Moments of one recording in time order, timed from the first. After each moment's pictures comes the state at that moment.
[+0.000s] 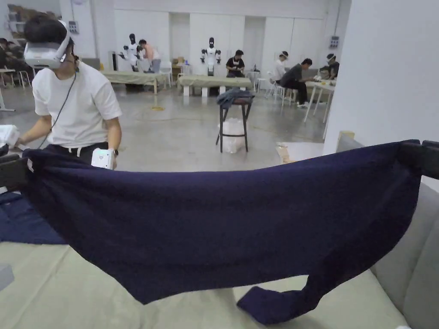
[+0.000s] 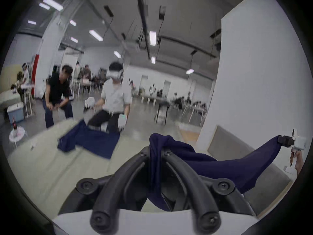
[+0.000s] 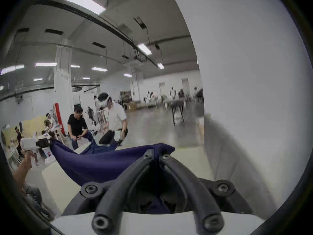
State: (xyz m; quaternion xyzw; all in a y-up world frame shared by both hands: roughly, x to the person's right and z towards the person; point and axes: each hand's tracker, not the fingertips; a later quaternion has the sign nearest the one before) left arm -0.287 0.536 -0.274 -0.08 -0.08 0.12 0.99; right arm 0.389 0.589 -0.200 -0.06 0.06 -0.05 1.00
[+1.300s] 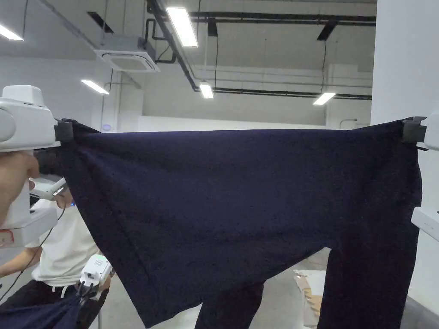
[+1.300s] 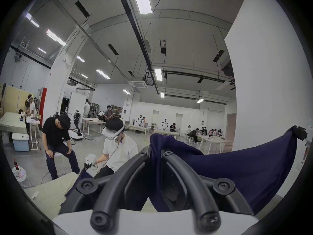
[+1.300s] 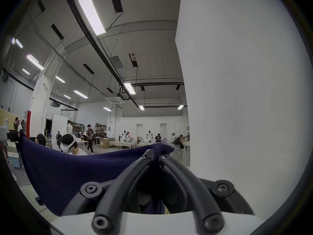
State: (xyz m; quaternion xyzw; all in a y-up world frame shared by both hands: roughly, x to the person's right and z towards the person) left arm -0.262 0.753 -0.572 0.06 0.00 0.08 1.00; right arm 0.357 0.780 -0.510 0.11 -0.07 -0.01 0.99
